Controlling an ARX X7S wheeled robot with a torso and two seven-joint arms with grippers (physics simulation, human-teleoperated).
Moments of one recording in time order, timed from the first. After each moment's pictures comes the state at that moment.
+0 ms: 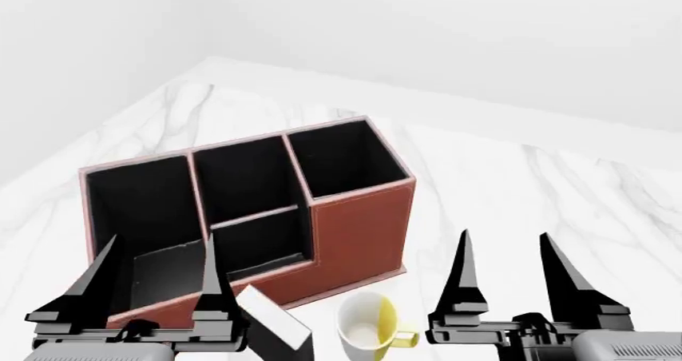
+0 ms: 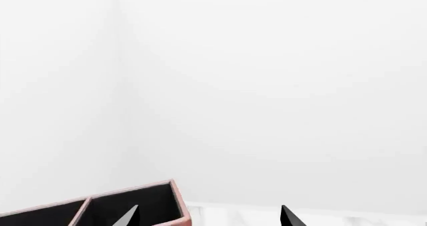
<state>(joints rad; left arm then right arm) 0.27 -0.28 0.11 0.73 -0.21 -0.04 -0.26 -0.23 0.27 -0.13 -0.69 0.28 0.03 0.27</state>
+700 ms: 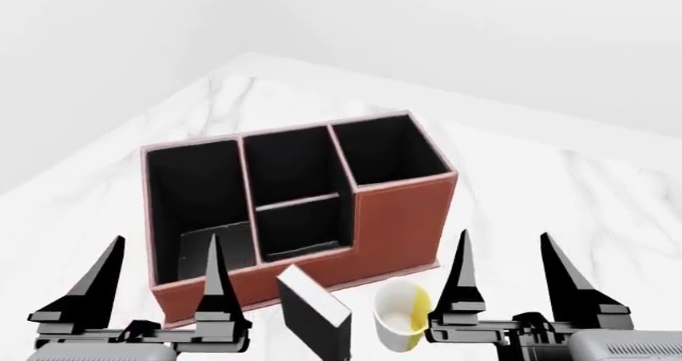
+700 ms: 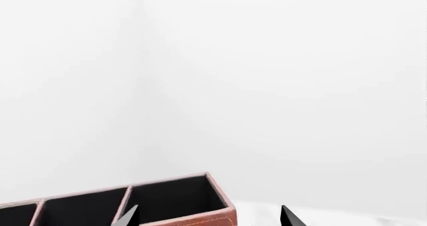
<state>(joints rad) 0.27 -0.30 0.12 0.72 -0.21 -0.04 -0.28 -0.22 0.29 -0.15 -0.68 0.26 0.03 0.30</state>
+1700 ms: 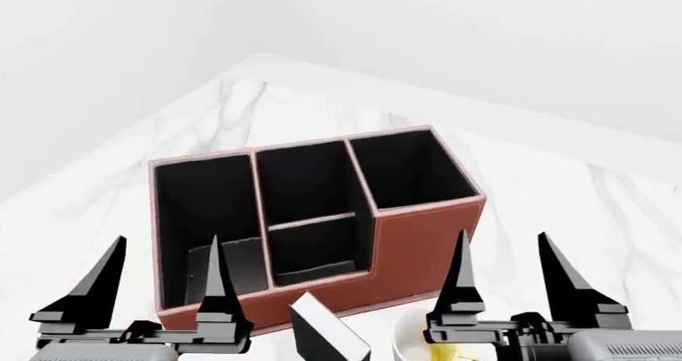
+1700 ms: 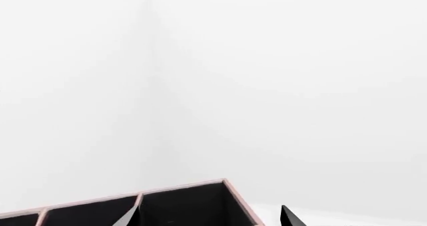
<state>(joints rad) 0.26 -0.33 0.14 0.72 -0.22 -0.03 -0.31 -0.22 0.31 -0.17 -0.68 0.28 0.02 0.32</state>
